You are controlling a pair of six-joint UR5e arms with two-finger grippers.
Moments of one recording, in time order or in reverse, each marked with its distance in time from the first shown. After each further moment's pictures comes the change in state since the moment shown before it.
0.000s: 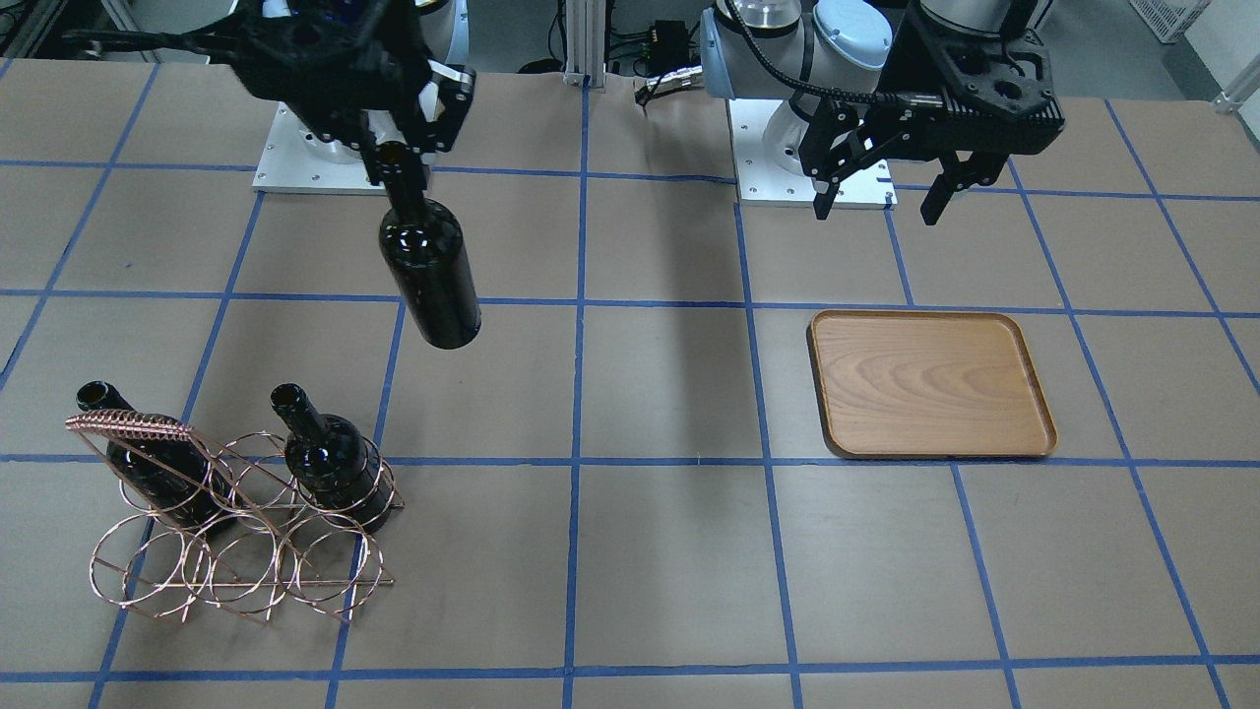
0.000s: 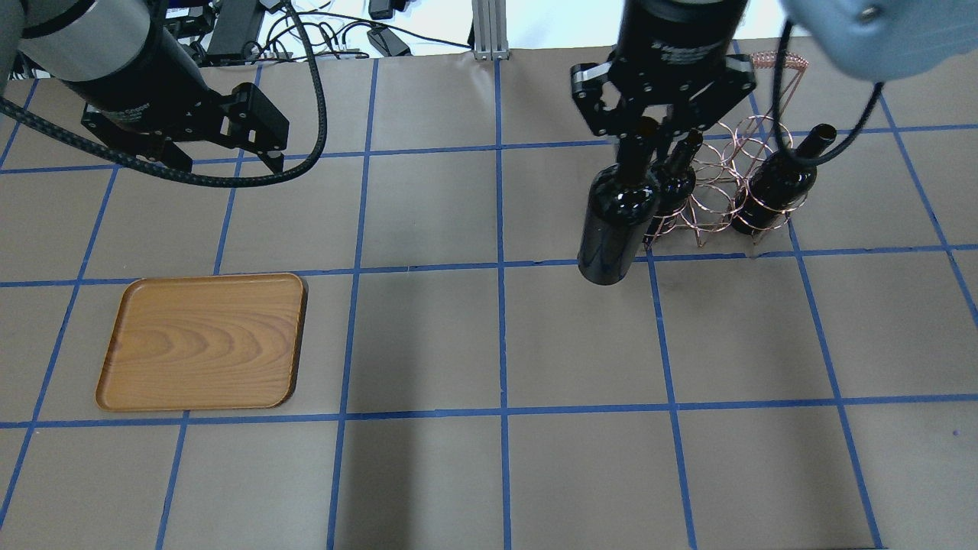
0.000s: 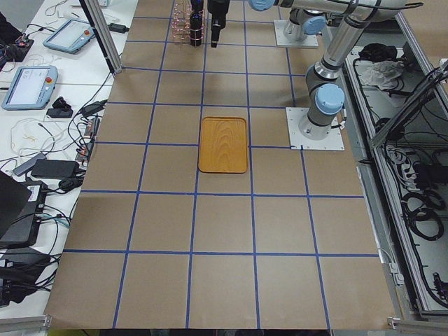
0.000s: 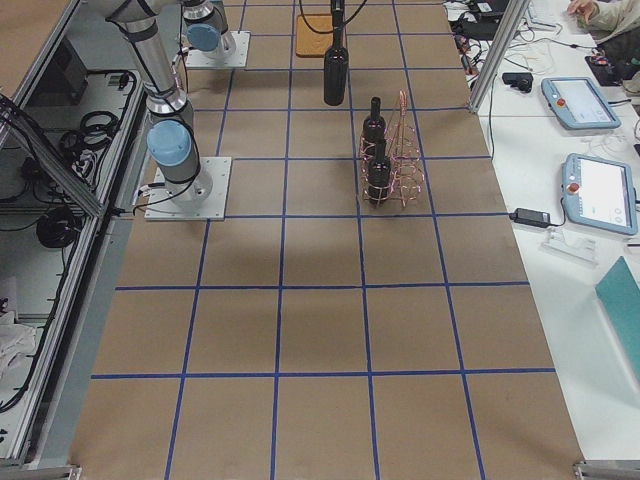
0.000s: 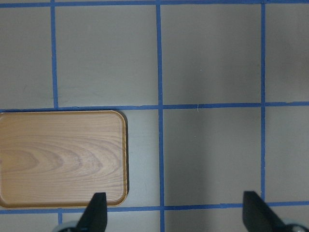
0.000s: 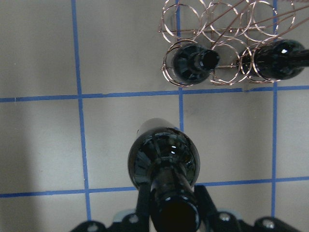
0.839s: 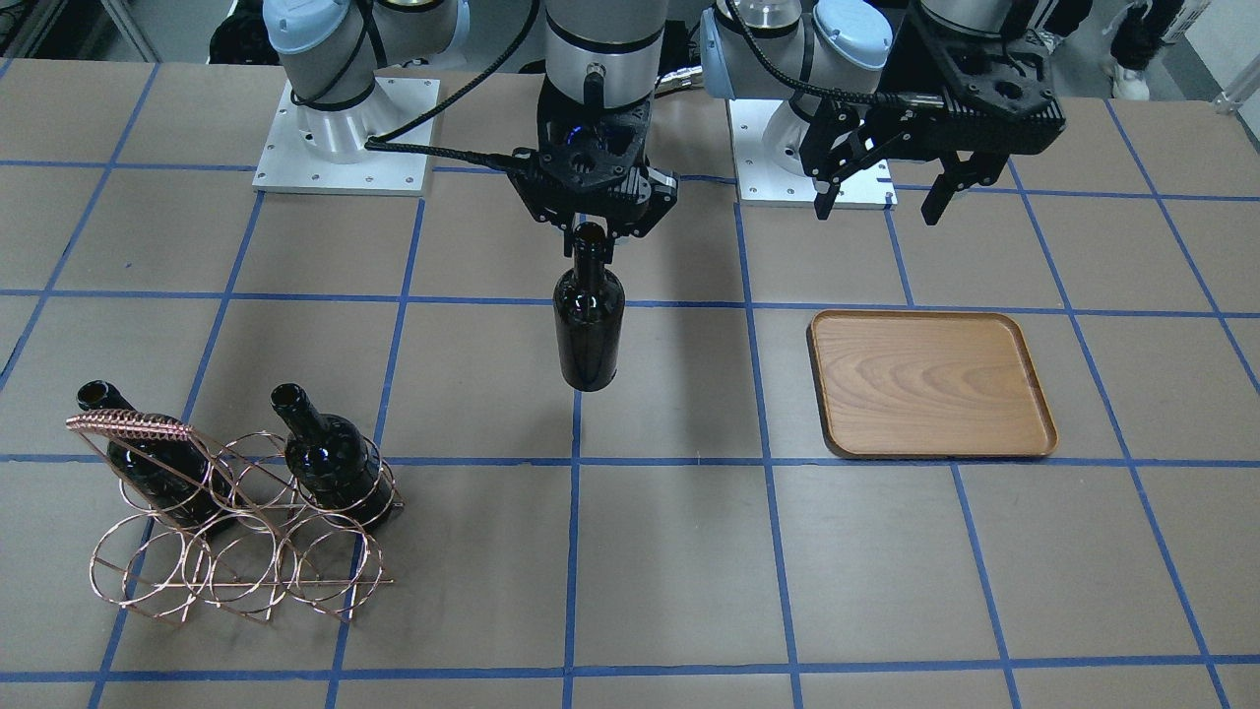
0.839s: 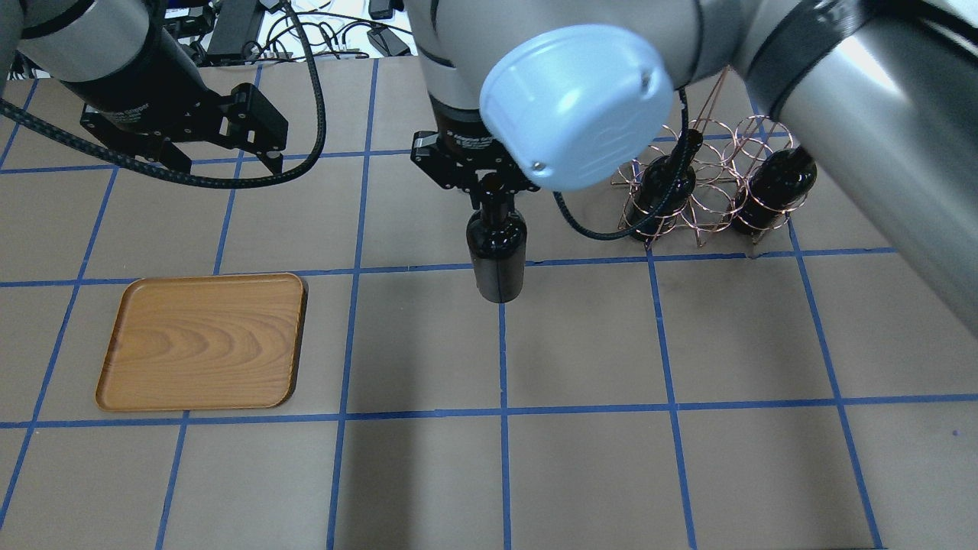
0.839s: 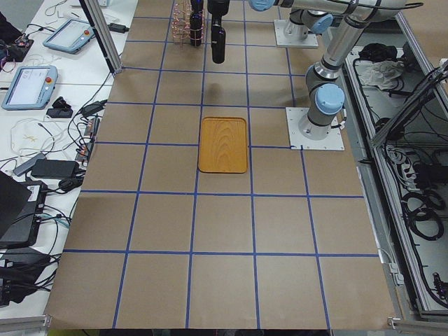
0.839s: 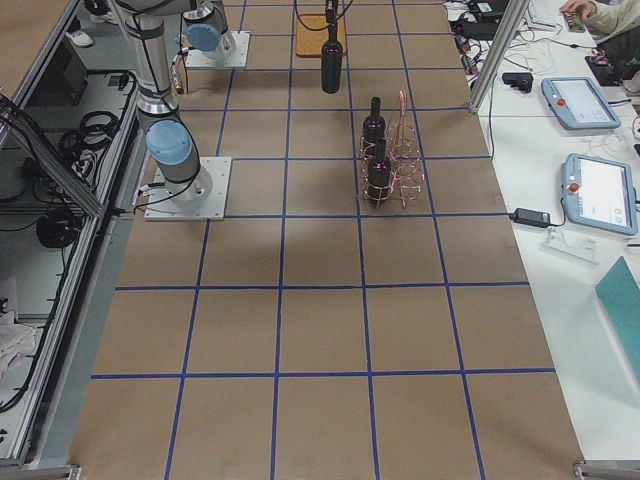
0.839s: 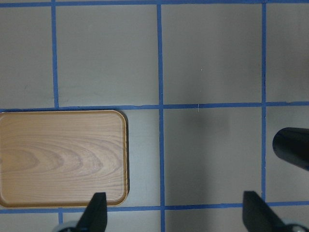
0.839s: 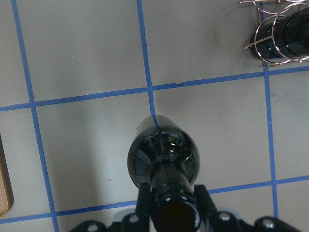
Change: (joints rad) left arm 0.002 0.002 -0.001 -0.001 0.001 0.000; right arm 0.223 0.180 0.011 -0.194 -0.007 0.332
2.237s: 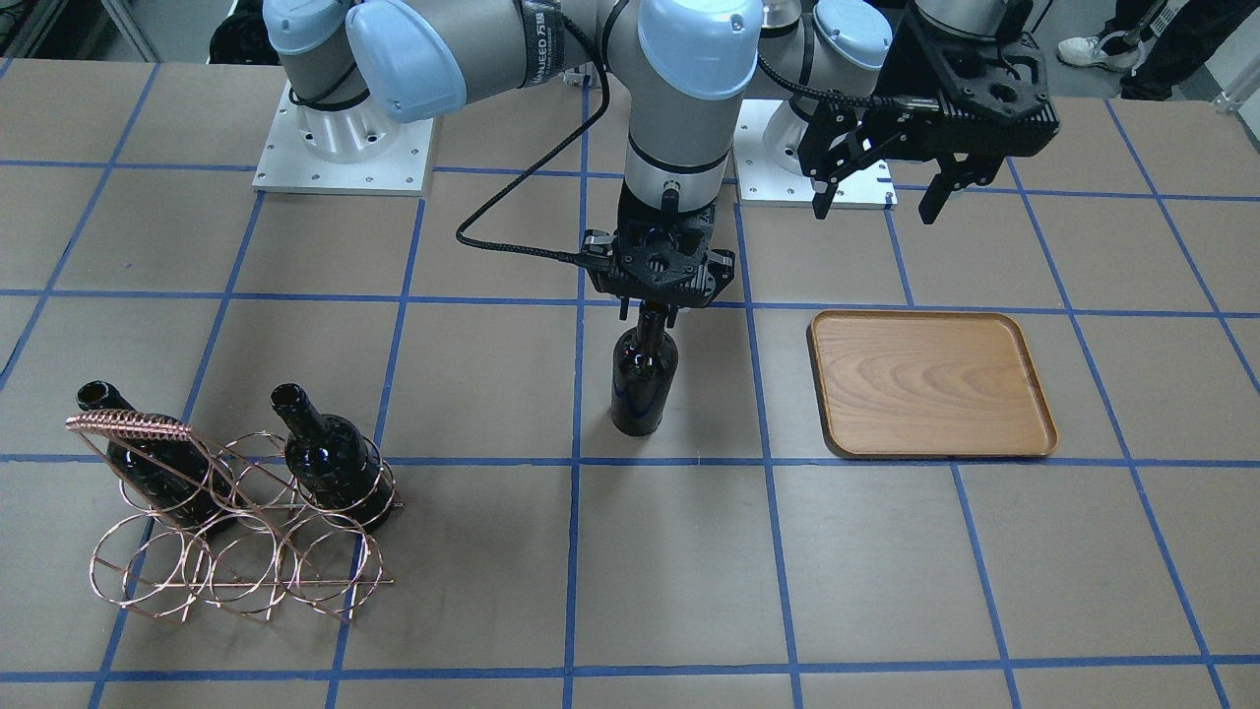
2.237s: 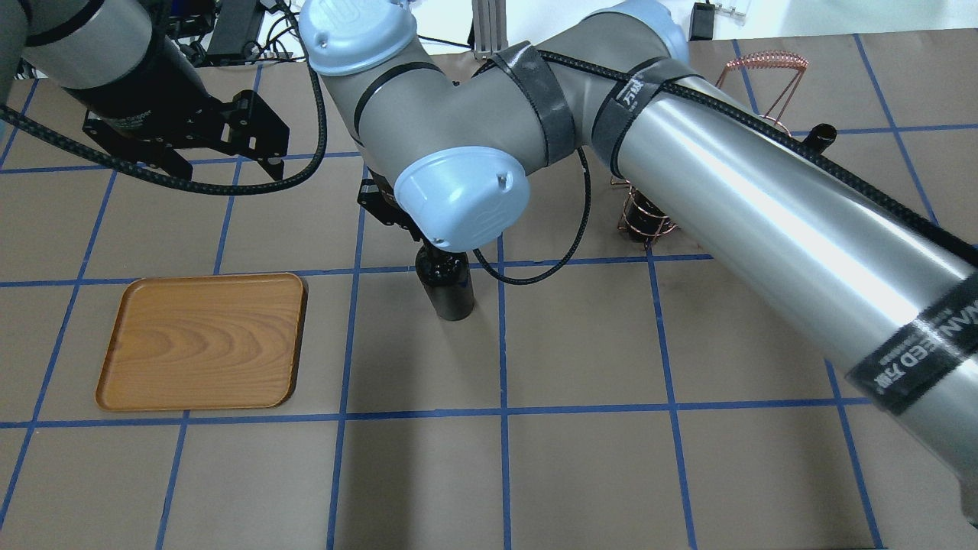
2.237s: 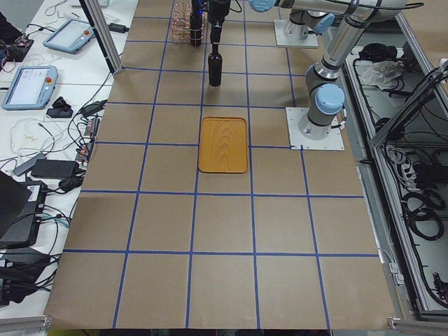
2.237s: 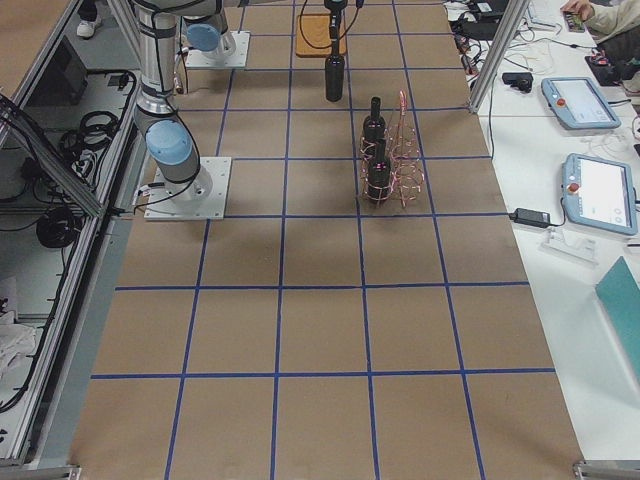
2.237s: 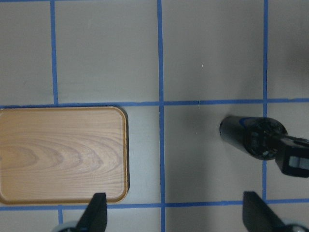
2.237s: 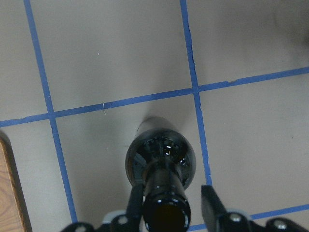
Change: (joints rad) left arm -0.001 0.005 -0.012 -0.003 0.002 -0.001; right arm 0.054 0.107 0.032 -0.167 0.011 0.057
